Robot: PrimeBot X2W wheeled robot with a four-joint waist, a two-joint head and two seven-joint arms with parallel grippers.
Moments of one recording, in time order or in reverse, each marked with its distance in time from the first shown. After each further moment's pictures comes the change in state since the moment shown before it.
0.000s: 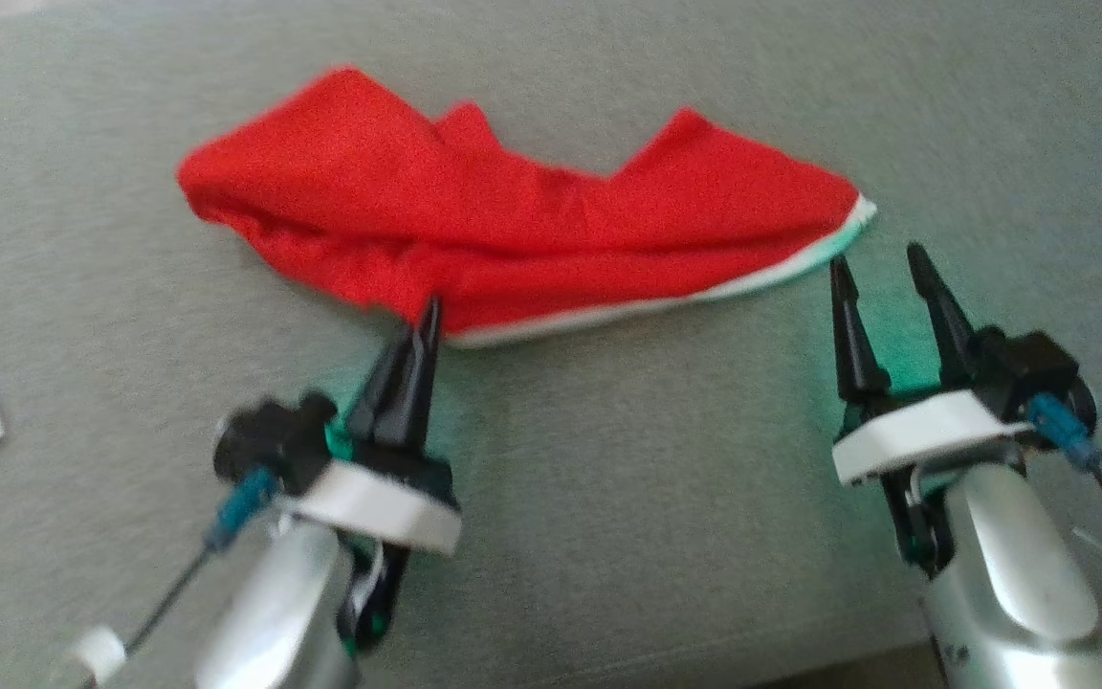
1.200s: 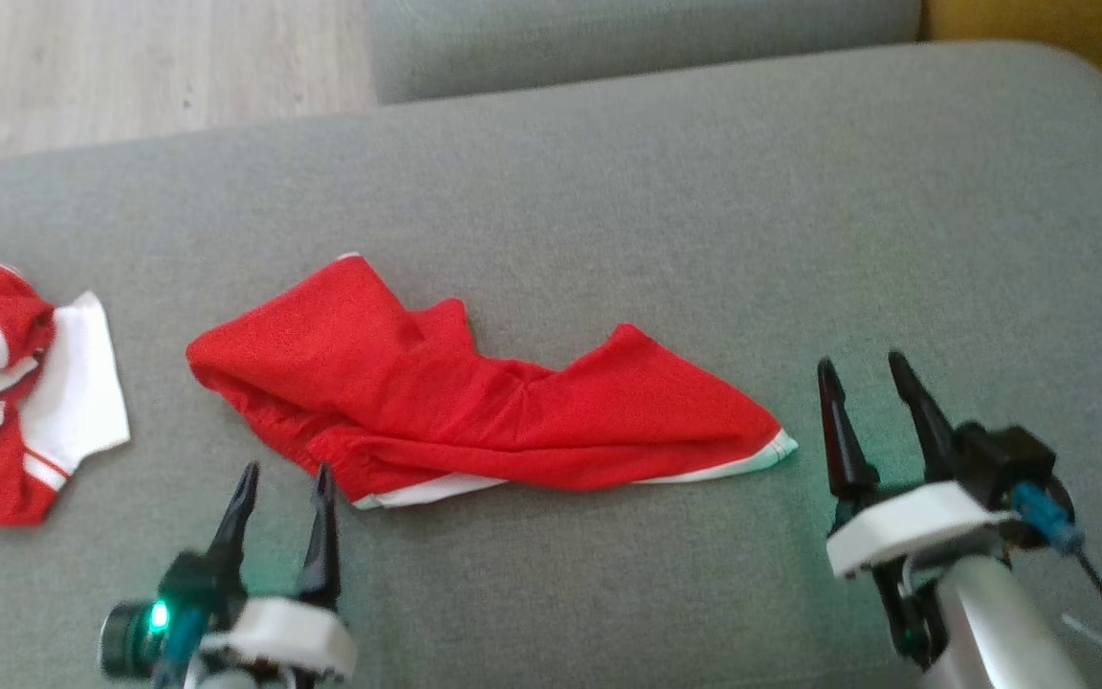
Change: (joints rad) left arm 0.254 -0.054 0.345 0.156 0.263 0.066 0.003; right arm 0.147 0.001 0.021 0.013 0.050 0.000 0.000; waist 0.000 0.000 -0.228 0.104
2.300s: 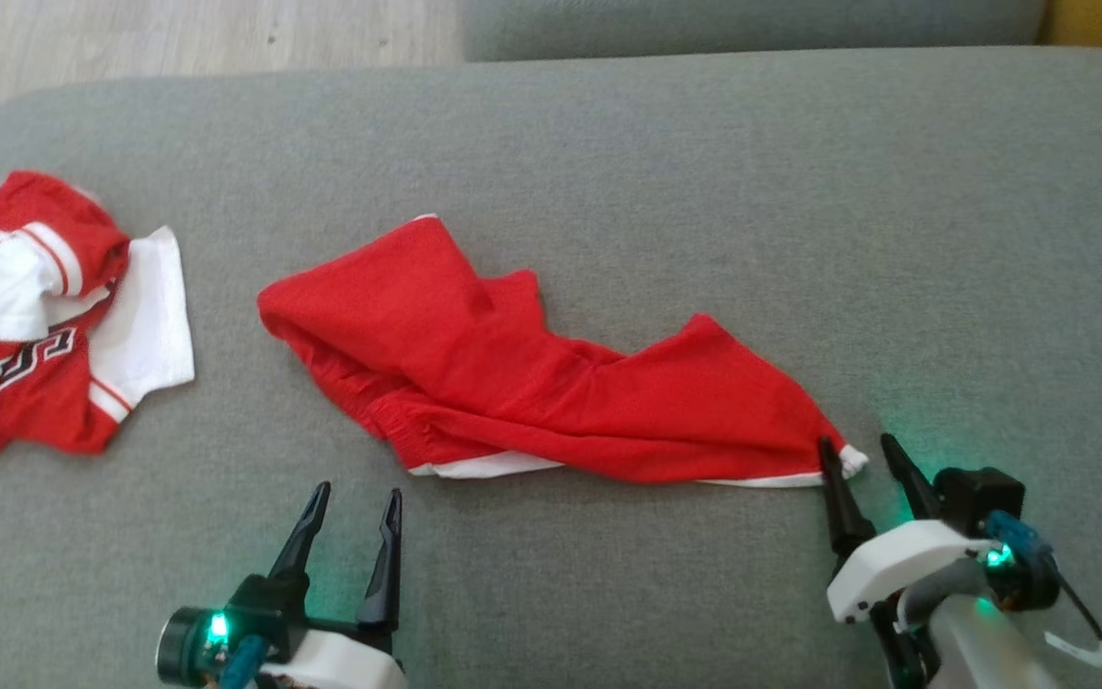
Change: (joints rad) left arm 0.083 -0.016 -0.086 -0.085 0.060 -0.023 0.000; right arm -0.048 0.000 -0.014 0.325 0.023 0.000 -0.004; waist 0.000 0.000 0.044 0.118
